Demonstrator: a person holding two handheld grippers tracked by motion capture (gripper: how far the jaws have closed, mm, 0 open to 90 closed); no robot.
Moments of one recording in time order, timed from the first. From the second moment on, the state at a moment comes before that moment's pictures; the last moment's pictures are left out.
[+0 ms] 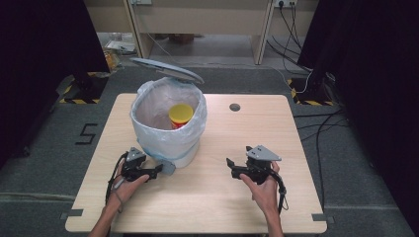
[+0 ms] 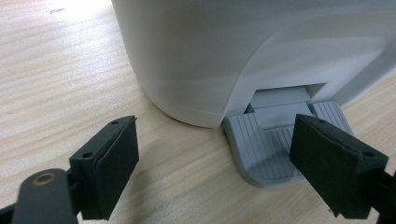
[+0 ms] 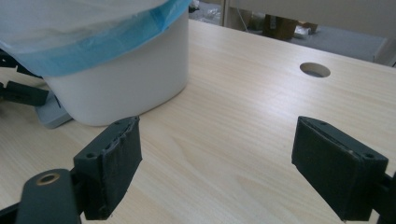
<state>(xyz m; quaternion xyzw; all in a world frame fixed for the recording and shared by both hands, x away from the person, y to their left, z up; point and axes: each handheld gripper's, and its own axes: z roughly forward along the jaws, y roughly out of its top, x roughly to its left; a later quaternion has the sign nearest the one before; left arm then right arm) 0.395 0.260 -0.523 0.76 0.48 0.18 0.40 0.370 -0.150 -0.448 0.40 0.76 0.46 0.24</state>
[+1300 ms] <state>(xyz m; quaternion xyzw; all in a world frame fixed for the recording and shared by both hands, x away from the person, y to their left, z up) 0.395 0.260 -0.523 0.76 0.48 0.18 0.40 0.366 -0.141 -0.517 0.41 0.82 0.34 0.20</state>
